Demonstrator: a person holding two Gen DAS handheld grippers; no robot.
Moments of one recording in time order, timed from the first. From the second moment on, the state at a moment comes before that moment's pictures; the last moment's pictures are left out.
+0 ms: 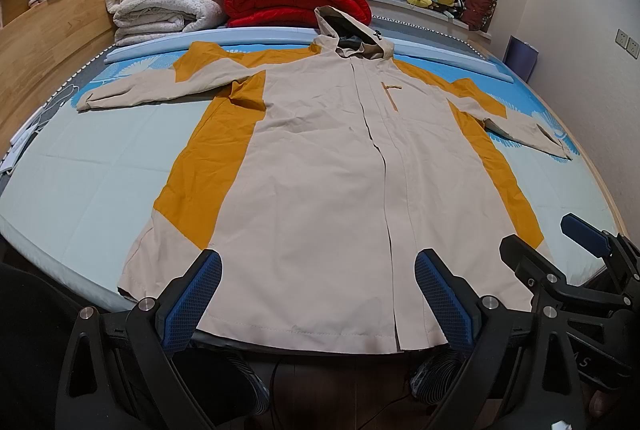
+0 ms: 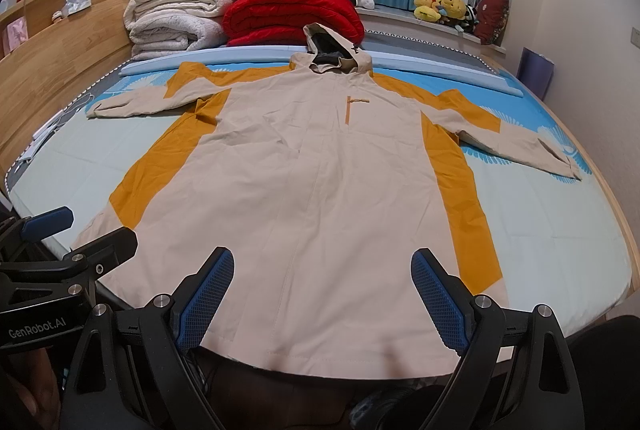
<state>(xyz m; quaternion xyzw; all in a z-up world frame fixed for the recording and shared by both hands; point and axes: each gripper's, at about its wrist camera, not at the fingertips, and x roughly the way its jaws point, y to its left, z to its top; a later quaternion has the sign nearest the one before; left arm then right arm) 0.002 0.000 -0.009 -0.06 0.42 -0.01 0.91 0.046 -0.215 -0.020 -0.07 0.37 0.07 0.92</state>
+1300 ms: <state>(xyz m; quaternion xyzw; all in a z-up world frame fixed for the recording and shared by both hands) 0.094 0.057 0.097 -0.05 0.30 0.04 0.95 0.169 -0.226 0.094 -0.02 0.27 0.08 0.96</state>
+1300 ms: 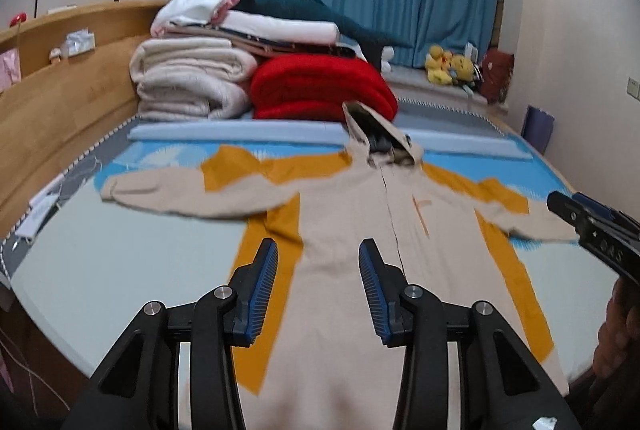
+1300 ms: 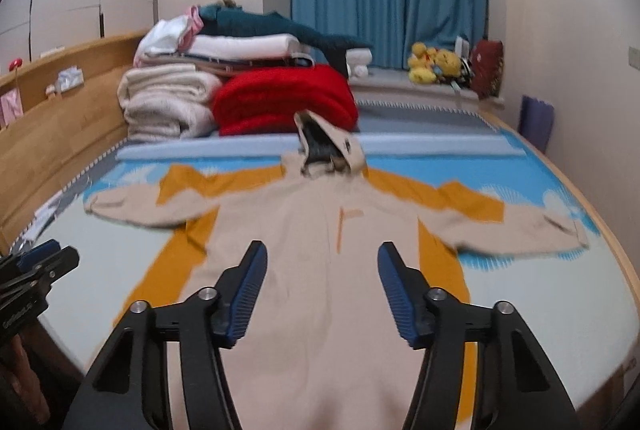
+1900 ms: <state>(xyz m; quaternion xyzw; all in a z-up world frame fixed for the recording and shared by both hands) 0.296 0.218 0.002 -0.07 0.39 0.13 0.91 0.351 -0.203 0.082 0.01 0.29 0.12 0.95</state>
